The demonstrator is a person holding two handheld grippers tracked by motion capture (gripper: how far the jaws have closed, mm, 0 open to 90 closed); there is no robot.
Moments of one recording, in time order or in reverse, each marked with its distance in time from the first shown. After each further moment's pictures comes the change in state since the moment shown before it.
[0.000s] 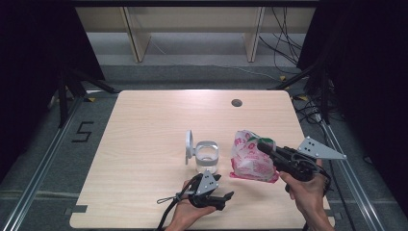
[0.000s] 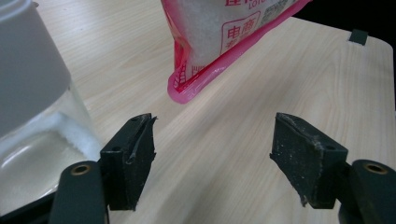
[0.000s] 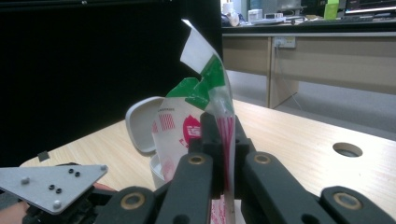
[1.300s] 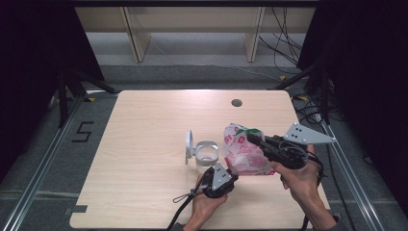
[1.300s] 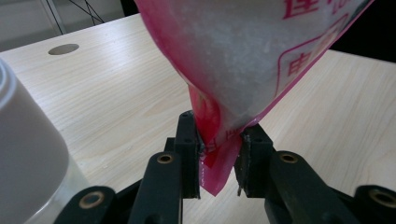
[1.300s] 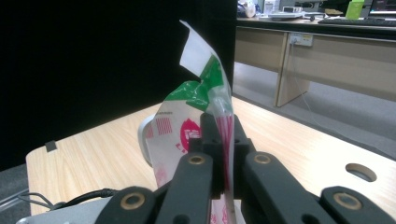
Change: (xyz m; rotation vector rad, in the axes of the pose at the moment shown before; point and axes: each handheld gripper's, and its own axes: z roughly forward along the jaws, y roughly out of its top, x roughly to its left) left arm -0.003 0.016 0.037 -0.085 0.154 0.027; right arm 0.012 0.038 0.025 0.064 0.037 -0.088
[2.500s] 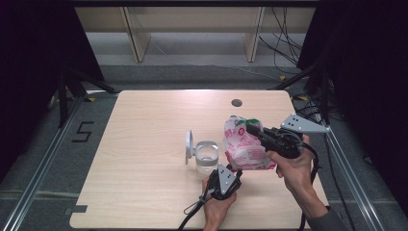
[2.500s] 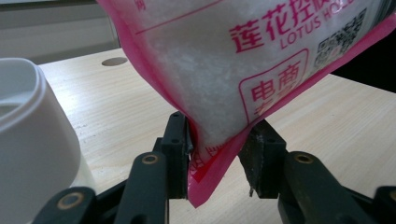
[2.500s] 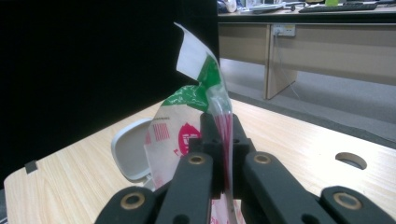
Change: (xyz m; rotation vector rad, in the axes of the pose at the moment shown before) left arm -0.023 0.002 0.010 -0.088 0.229 -0.071; right arm -0.016 0.002 0.016 0.003 -0.053 0.094
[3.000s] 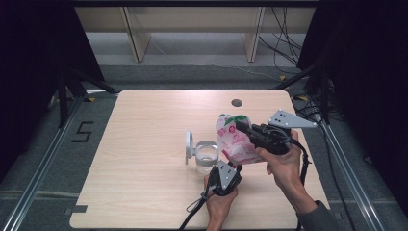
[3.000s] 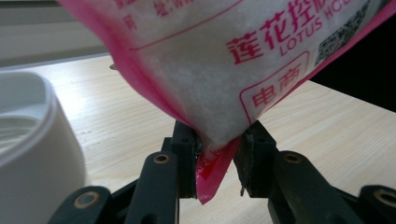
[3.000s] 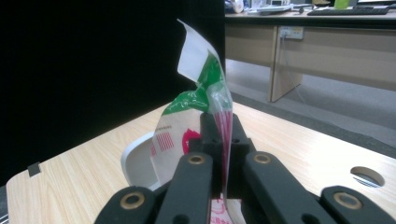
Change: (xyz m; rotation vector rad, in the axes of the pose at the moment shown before) left arm 0.002 0.005 0.012 -0.024 0.008 -0.083; right arm 0.017 0.011 0.025 0.014 0.024 -0.026
